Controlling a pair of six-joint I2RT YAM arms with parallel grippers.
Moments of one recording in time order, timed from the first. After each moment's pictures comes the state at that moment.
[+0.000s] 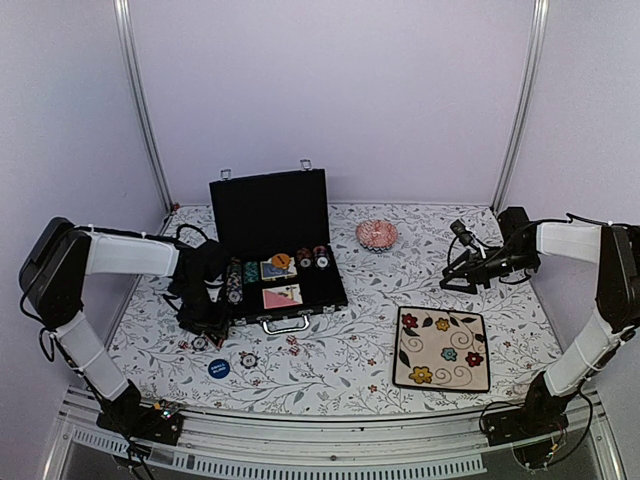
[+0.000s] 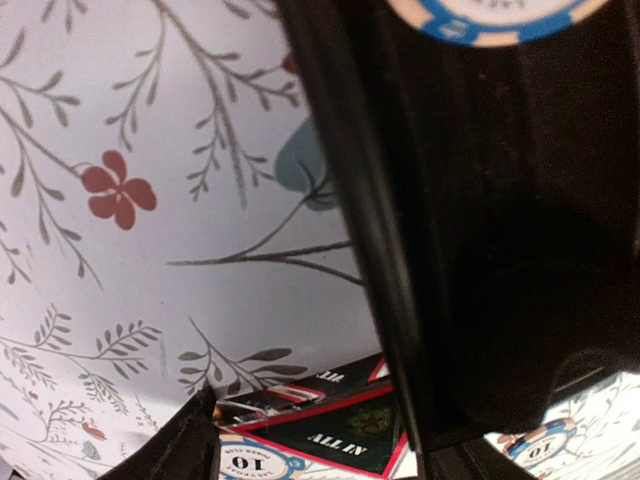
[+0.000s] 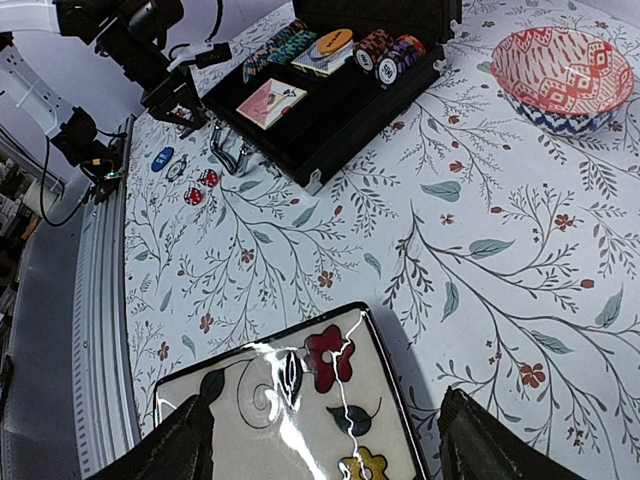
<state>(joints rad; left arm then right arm) -0.49 1.67 0.92 -0.79 -0.01 -0.40 0.05 1.59 0.98 -0.63 -1.01 -0.69</state>
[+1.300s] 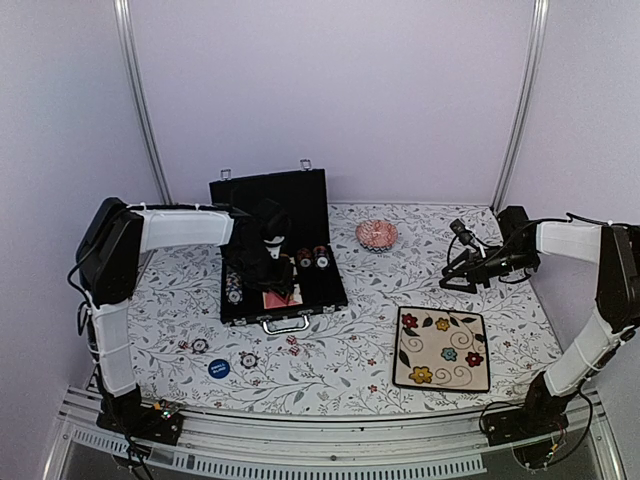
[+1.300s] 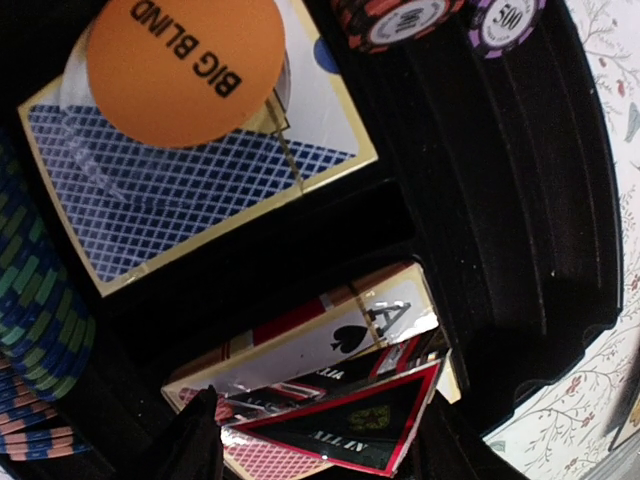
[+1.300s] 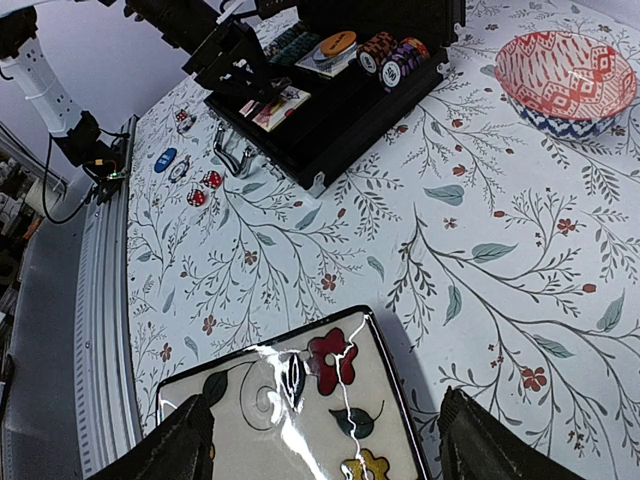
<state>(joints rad) -0.64 2.01 1.47 -0.71 0.07 -0.46 0.05 1.59 0.99 -0.64 -1.01 -0.69</state>
